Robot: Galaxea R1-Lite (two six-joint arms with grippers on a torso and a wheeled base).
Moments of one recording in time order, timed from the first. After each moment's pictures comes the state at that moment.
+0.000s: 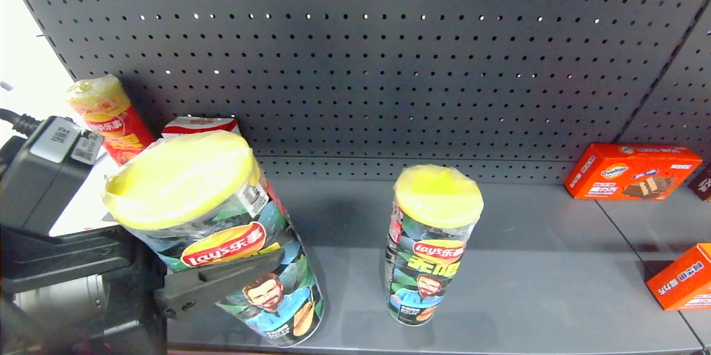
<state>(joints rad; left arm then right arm) -0.52 1.17 -0.57 -0.47 -0.51 0.10 0.36 0.00 0.00 0.00 0.01 -0.02</state>
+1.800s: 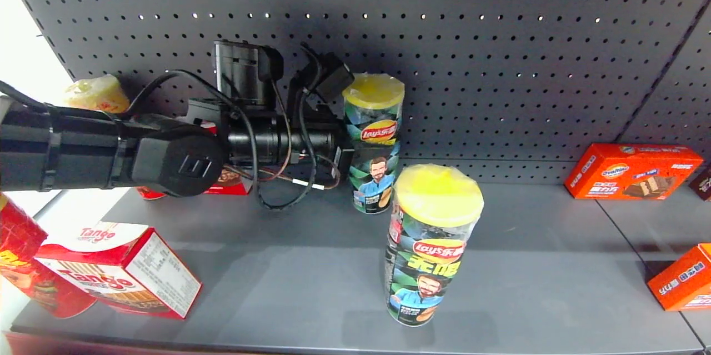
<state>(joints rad) -0.46 1.93 -1.40 -0.29 -0.63 0.31 0.36 0.00 0.00 0.00 0.01 -0.02</state>
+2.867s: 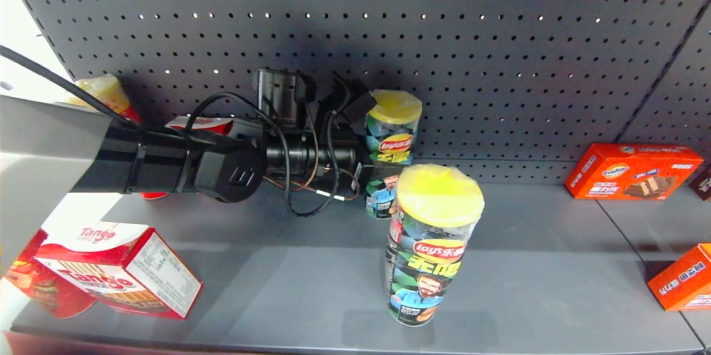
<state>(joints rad) -0.49 2.05 -1.46 -0.30 -0.63 0.31 0.36 0.00 0.00 0.00 0.01 -0.02</state>
